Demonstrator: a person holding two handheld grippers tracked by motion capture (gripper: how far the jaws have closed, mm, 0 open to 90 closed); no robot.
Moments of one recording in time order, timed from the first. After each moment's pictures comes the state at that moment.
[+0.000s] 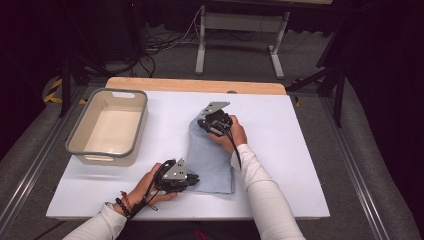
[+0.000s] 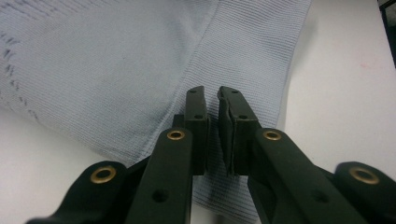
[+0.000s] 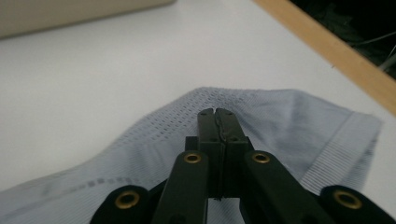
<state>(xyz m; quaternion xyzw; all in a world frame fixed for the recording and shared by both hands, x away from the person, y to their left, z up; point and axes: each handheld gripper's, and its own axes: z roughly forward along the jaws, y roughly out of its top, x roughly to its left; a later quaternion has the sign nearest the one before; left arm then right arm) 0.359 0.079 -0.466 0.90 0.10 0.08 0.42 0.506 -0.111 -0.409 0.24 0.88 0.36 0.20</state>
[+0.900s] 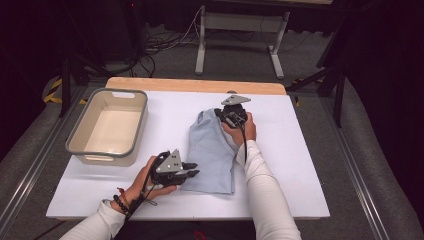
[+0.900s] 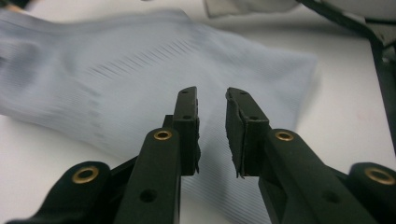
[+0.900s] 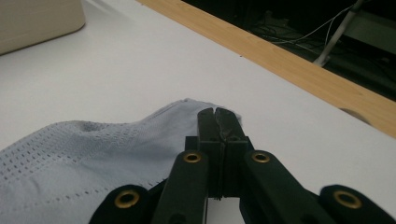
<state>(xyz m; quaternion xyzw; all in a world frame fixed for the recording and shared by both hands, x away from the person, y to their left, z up) 0.367 0.091 -0.431 0.86 0.13 0.12 0.48 0.532 -0.162 -0.417 0.34 0.81 0.41 0.25</state>
